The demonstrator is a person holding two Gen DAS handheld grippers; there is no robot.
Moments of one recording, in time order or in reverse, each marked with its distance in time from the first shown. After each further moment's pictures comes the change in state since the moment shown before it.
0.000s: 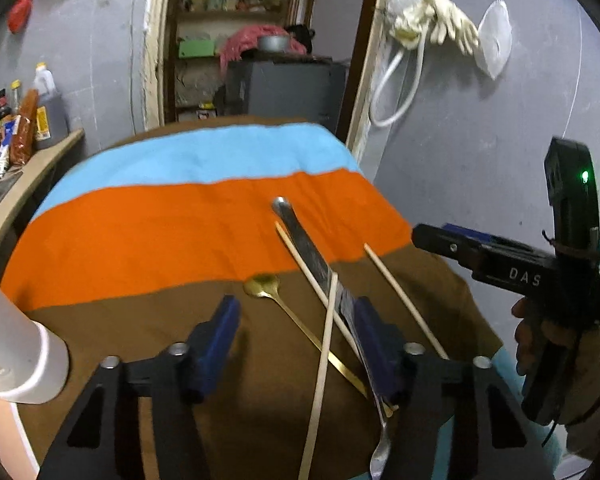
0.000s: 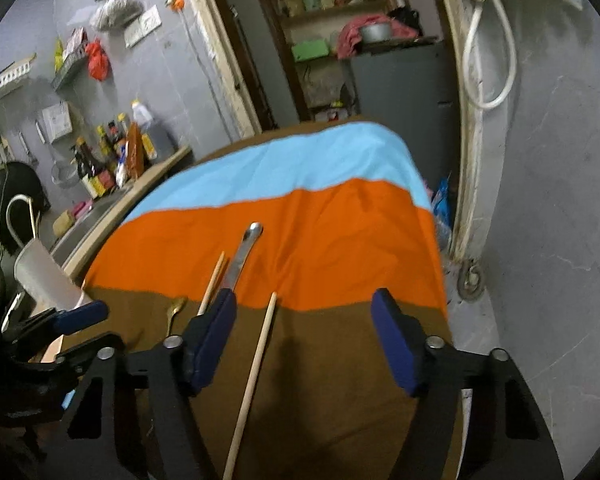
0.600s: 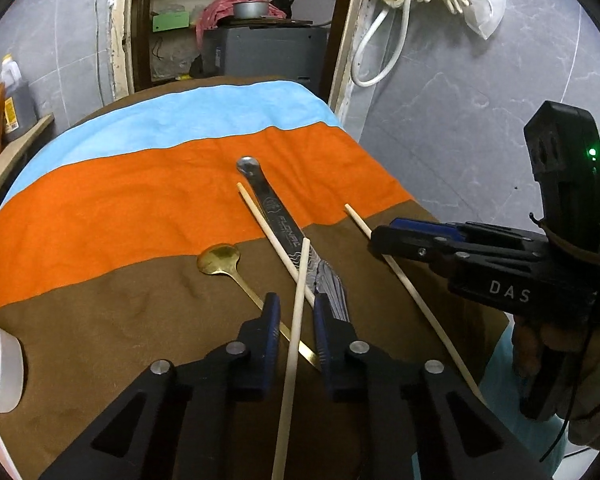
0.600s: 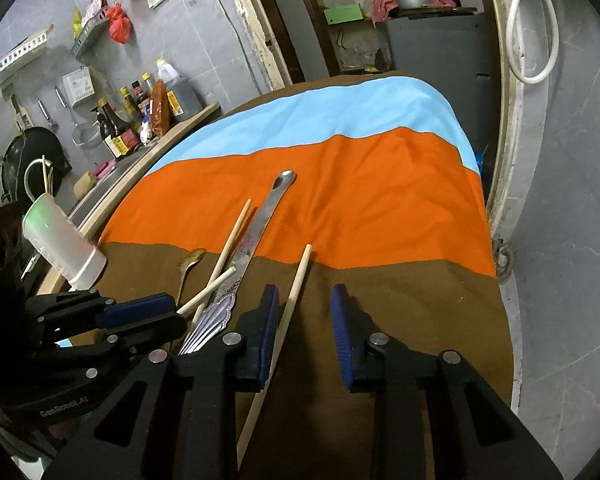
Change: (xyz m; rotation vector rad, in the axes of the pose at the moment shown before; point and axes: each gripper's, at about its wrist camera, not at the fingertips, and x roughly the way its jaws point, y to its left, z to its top) left arm 0.030 -0.015 0.000 0.051 0.117 -0.046; right arm 0.030 0.008 -0.019 -0.054 0.125 0.105
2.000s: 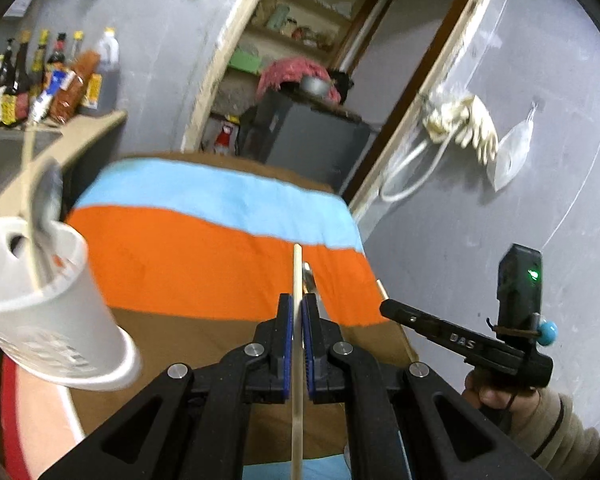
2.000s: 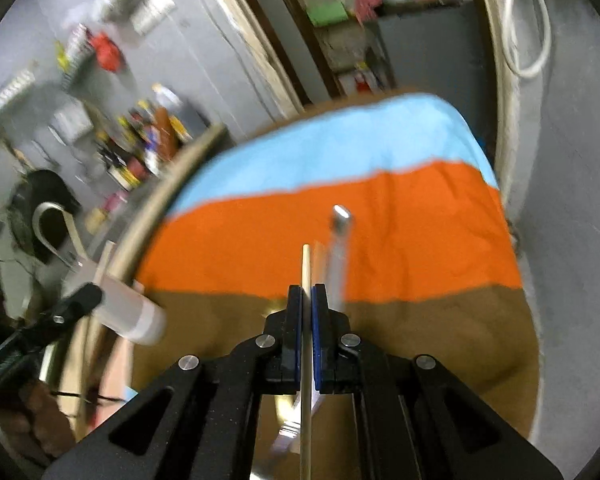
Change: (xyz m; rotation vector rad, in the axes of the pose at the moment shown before) left arm -0.139 0.097 0.018 -0.334 -0.272 -0.076; right arm -0.036 0.072 0.045 0.117 -0.031 0.041
